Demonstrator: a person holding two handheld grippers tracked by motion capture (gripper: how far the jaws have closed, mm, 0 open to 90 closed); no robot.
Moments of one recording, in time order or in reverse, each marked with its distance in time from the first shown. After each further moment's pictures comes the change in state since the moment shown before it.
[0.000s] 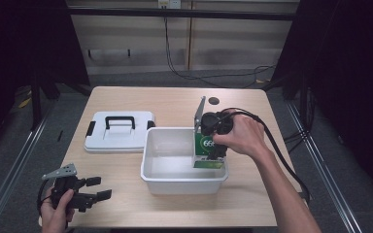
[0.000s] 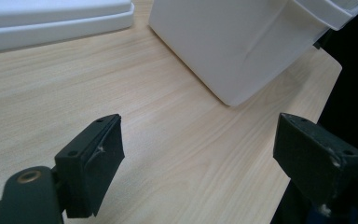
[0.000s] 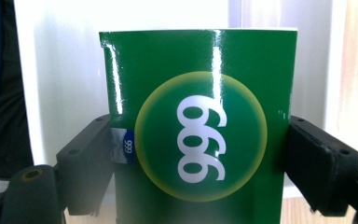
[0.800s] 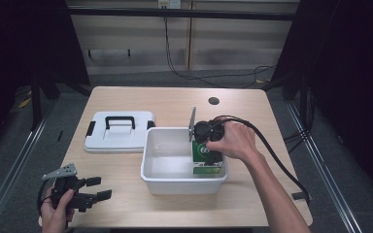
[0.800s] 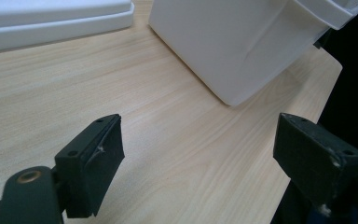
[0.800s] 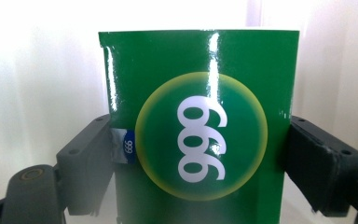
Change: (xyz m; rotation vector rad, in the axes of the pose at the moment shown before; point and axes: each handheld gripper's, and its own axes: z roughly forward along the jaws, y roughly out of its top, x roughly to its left) left arm 0.000 0.000 0.000 -0.001 0.001 -0.003; right arm -0.006 0.007 0.039 0.079 0.029 -0.028
